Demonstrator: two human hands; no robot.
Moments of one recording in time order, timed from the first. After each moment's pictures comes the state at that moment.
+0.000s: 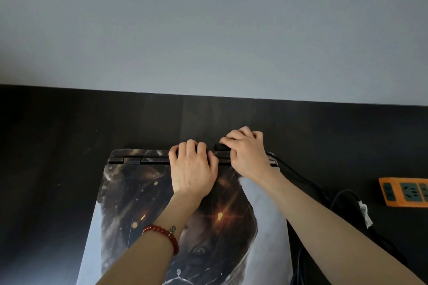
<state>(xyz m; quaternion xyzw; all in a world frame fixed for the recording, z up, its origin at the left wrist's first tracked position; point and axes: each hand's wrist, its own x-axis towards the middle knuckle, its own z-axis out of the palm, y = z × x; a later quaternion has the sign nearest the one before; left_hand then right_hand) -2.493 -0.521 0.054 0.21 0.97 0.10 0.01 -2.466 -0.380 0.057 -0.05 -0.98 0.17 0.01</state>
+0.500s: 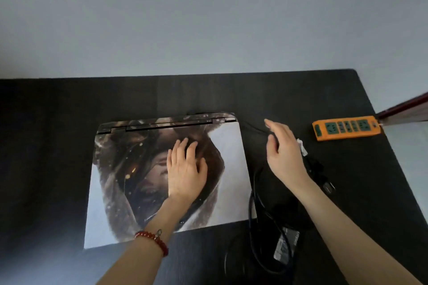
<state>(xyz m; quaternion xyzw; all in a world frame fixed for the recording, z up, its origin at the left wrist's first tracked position) -2.380 -0.553 0.079 0.24 0.93 0.24 0.12 -2.285 -0.362 0.146 -0.28 -0.90 0.29 0.14</state>
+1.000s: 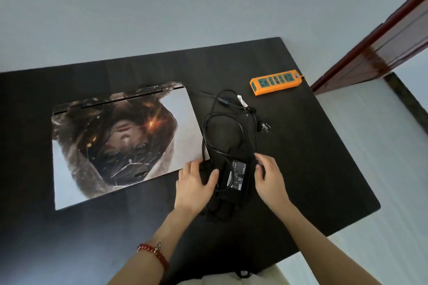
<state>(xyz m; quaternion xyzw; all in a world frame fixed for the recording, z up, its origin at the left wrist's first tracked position) -2.208 -0.565 0.116 0.24 0.86 0.34 0.29 -2.075 -0.426 0.122 -0.43 -0.84 0.32 0.09</state>
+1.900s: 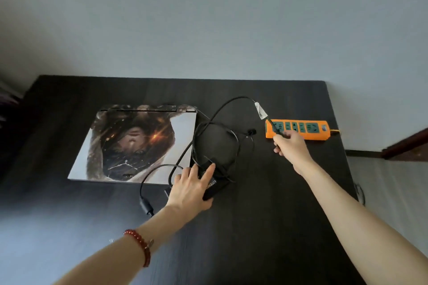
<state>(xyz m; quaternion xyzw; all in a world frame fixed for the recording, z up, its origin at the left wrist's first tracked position) -2.177 -0.454 0.155 0.32 0.94 -0.01 0.15 -2.164 -0.186 0.154 -0.41 -0.71 0.56 0.01</state>
